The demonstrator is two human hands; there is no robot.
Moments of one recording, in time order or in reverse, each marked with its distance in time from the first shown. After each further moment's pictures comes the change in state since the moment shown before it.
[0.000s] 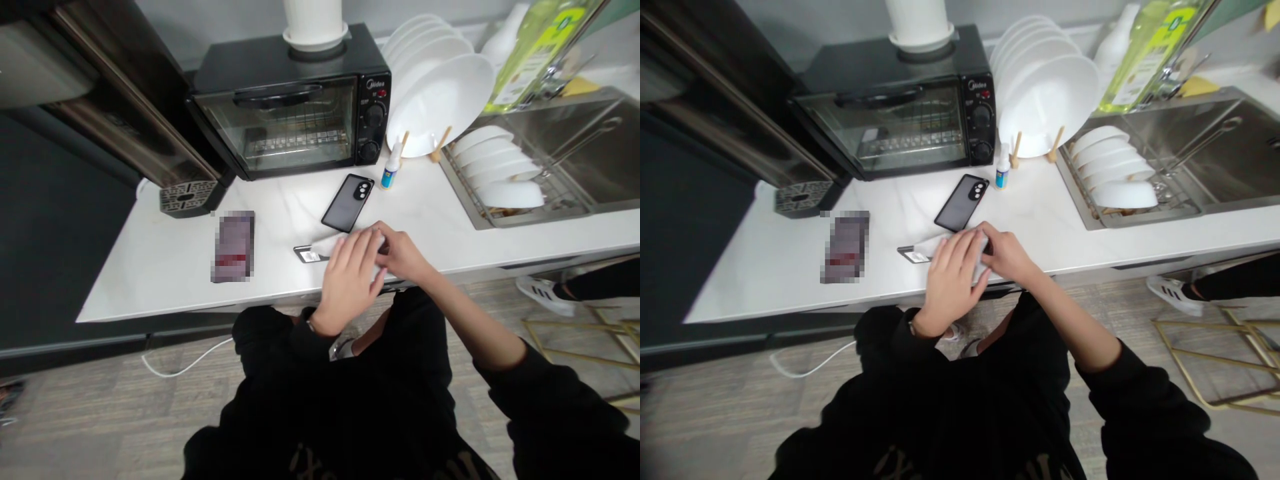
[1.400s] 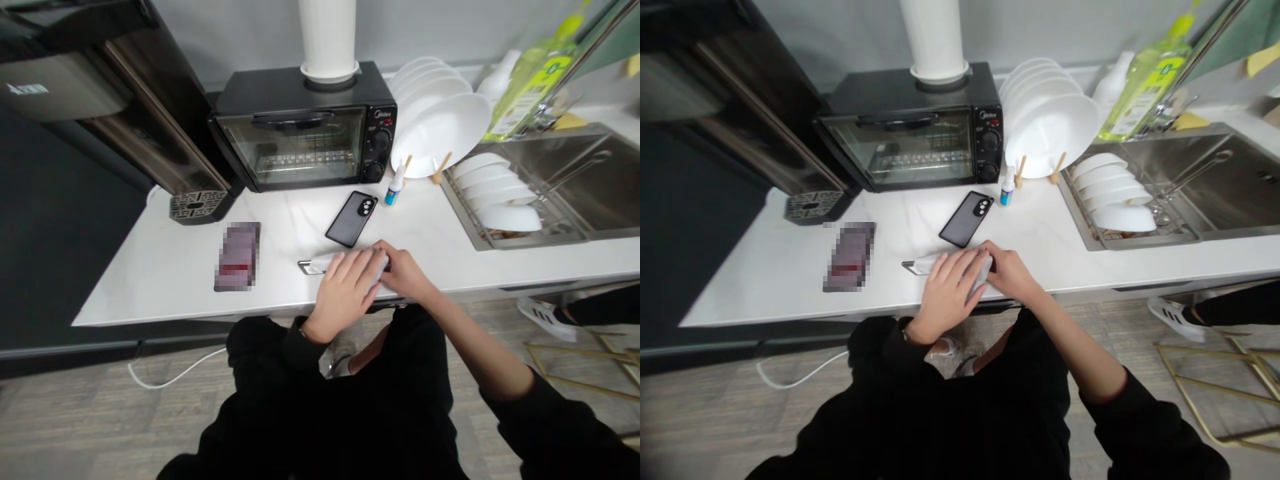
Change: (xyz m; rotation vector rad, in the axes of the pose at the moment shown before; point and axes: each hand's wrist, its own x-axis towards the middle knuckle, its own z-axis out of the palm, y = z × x) left_hand -0.003 -0.015 -0.002 0.065 -0.001 0.060; right_hand -0.002 0.000 0.001 -0.028 -0.011 -0.028
